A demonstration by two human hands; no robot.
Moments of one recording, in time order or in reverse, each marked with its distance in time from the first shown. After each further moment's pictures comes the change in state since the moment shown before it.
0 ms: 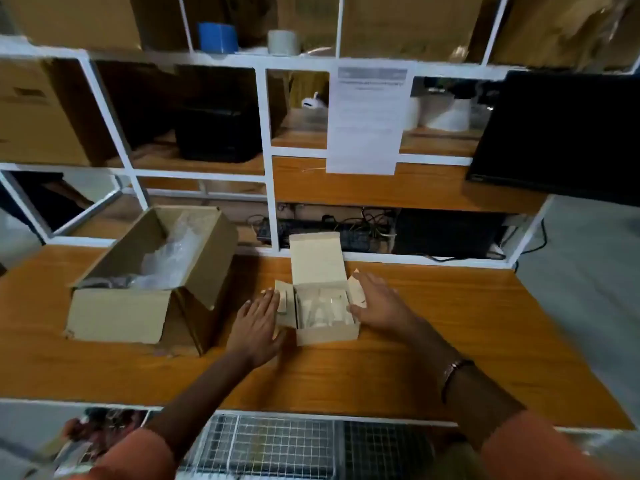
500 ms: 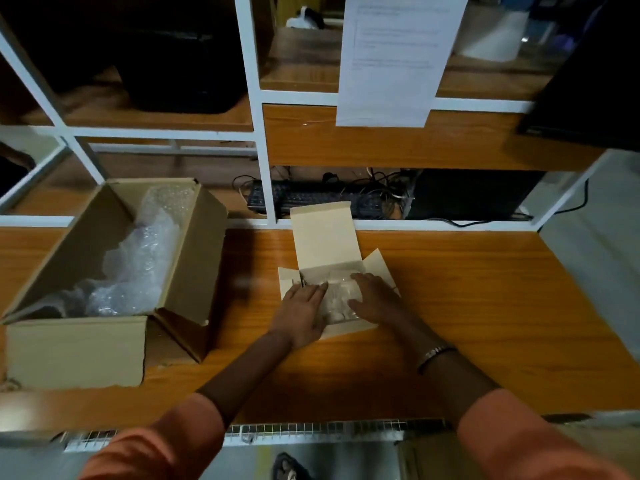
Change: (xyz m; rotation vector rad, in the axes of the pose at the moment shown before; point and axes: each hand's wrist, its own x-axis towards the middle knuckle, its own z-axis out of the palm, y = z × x) left_hand 0.106 0.007 0.061 -0.110 -0.174 0.260; right_hand 0.098 0.007 0.092 0.015 -0.220 0.173
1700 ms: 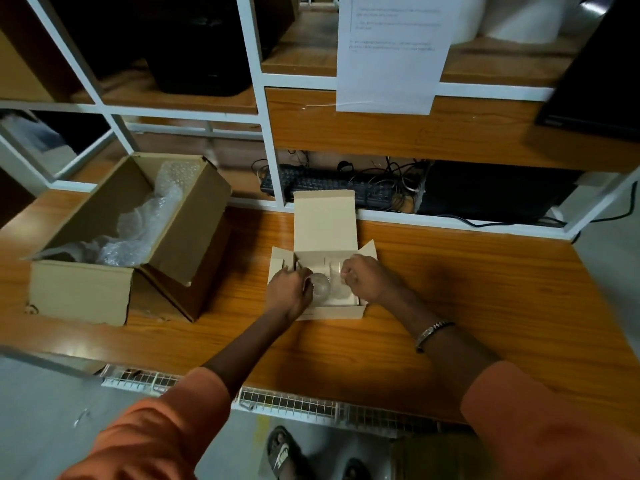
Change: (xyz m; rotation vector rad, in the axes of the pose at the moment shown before) left_hand 0.008 0.068 -0.013 -0.119 0.264 -0.436; right_hand 0.004 0.040 -0.035 0.034 0.079 -0.372
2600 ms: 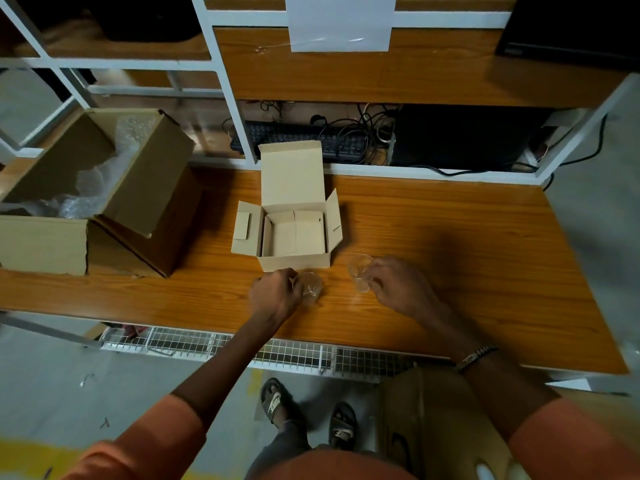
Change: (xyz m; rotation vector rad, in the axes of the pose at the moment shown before) left_hand -0.098 0.053 0.047 -0.038 -0.064 -0.172; right_hand -0.160 0.095 0.009 -0.114 0.114 -0.141
